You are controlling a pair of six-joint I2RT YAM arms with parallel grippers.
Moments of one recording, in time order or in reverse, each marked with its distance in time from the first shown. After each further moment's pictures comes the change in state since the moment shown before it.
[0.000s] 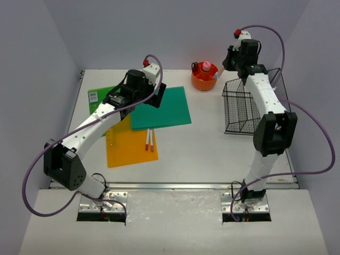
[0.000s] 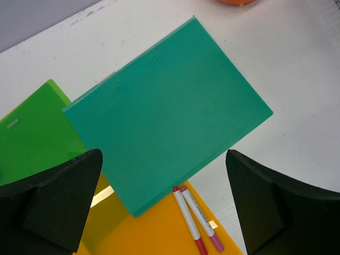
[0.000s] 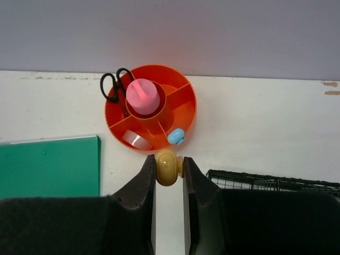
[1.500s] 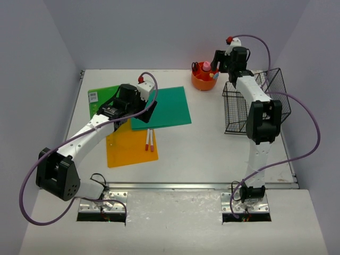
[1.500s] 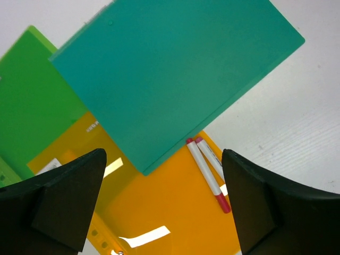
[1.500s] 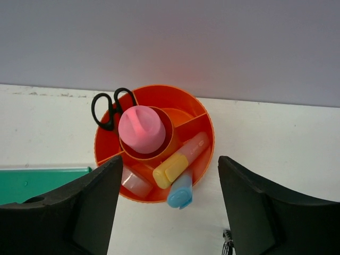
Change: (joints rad) left arm 0.064 -0.113 -0.242 0.002 0.077 0.104; right arm 0.002 0.250 0.027 0.308 -0.063 0.018
